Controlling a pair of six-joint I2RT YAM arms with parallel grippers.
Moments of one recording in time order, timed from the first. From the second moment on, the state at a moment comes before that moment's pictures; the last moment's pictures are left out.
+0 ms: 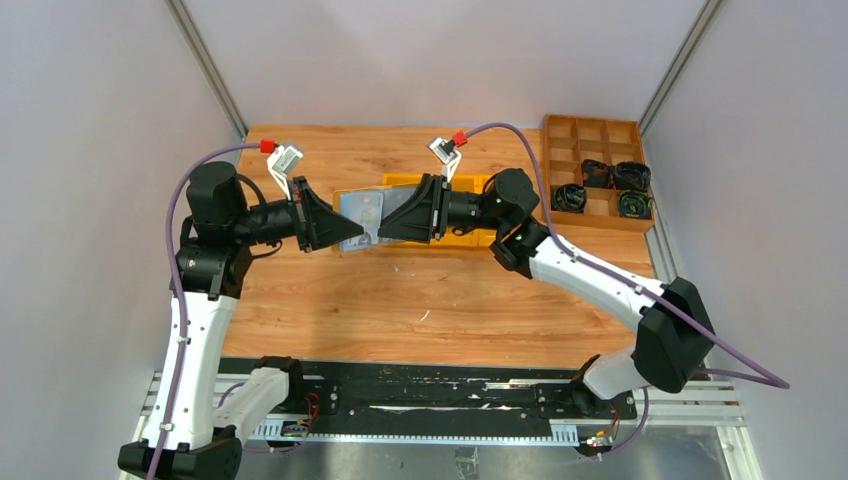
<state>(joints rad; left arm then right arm) -0.07 0.90 1.20 -0.55 1.11 -0.34 0.78 1.43 1.10 0.63 -0.79 0.98</state>
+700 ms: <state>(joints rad) -0.07 0.90 1.18 -0.52 1.26 -0.40 0.79 1.52 1.09 0.91 -0.83 1.19</state>
